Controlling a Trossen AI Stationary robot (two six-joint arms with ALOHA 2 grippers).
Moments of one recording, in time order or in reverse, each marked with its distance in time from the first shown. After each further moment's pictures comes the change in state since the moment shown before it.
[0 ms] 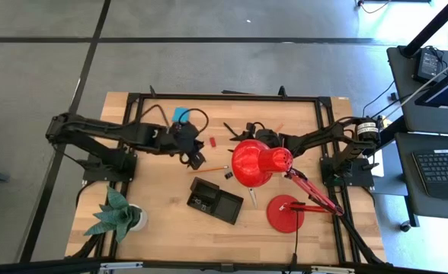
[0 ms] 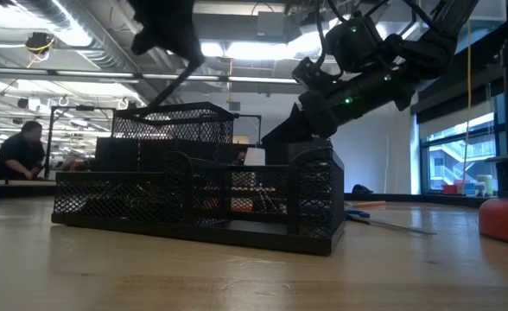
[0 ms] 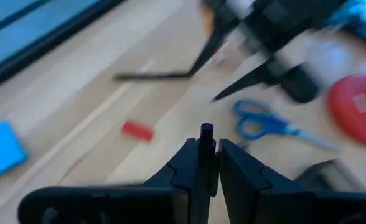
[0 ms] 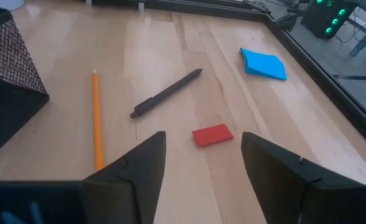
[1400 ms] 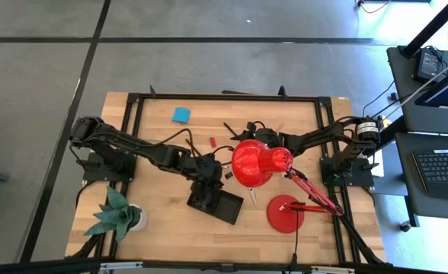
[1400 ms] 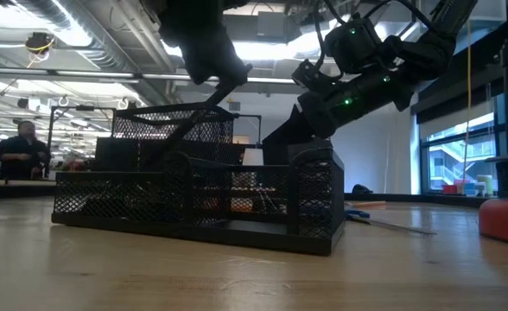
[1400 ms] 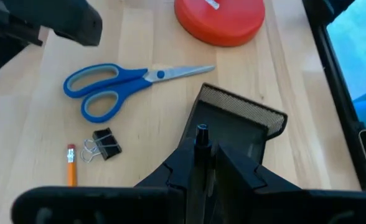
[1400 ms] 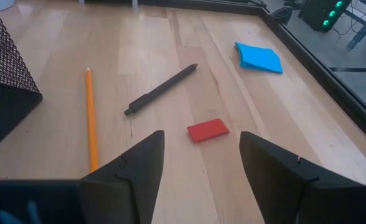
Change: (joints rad) left arm -0.116 0.303 0.000 0.324 0.412 0.379; right arm -0.011 0.000 0.000 -0.011 -0.001 0.027
